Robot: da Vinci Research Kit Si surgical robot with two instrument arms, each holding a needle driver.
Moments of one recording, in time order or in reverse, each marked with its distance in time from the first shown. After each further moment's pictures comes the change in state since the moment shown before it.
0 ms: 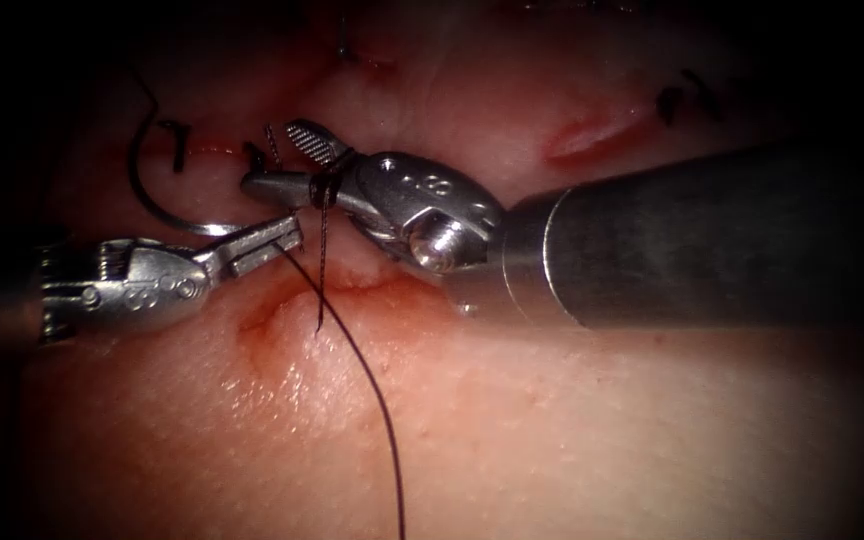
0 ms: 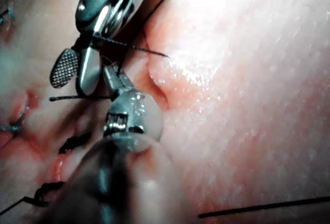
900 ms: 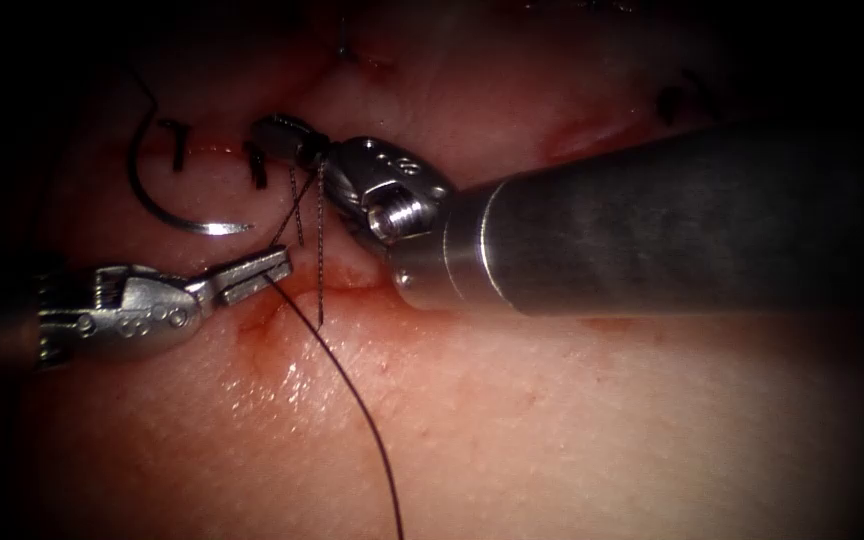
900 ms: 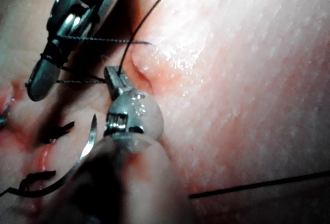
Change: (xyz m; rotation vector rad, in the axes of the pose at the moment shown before) right arm -0.002 -0.002 0.002 -0.016 -0.116 0.279; left arm -0.001 0.001 0.000 -0.022 0.008 0.019
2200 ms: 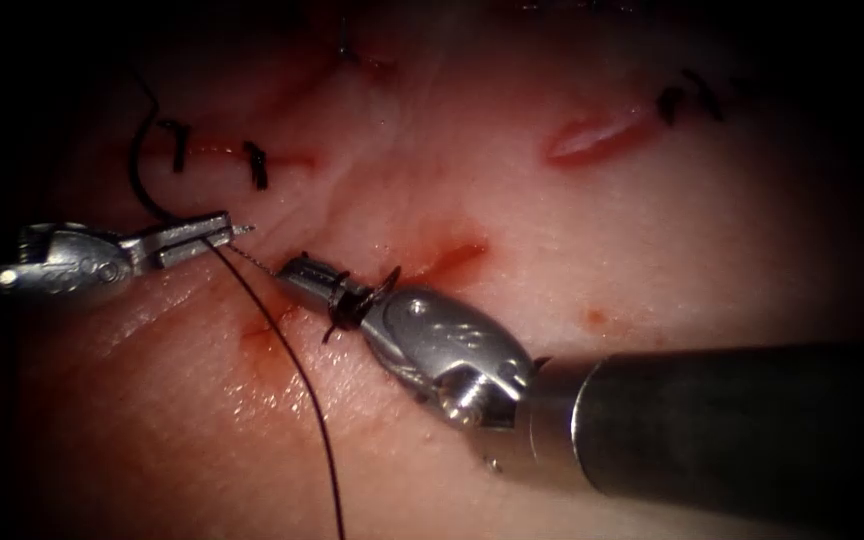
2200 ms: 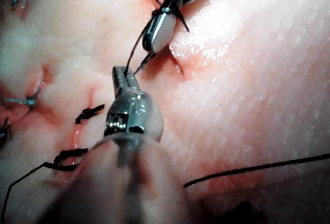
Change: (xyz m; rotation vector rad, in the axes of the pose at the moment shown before) right arm -0.006 -0.002 -0.010 0.171 0.141 -0.354; left arm 0.000 -0.006 -0.005 -0.038 -0.061 -0.103
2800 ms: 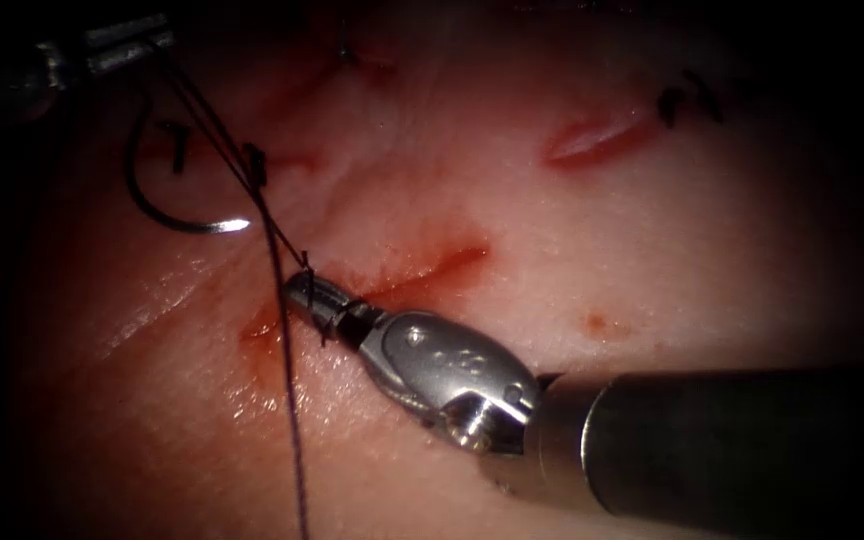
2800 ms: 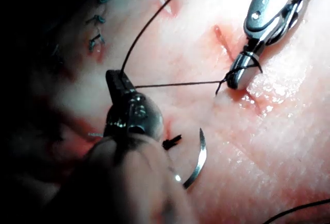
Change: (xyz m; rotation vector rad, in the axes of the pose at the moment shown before) right arm -0.002 -0.003 -0.003 0.011 -0.030 -0.091; left arm 0.007 -0.013 -0.005 0.267 -0.033 0.107
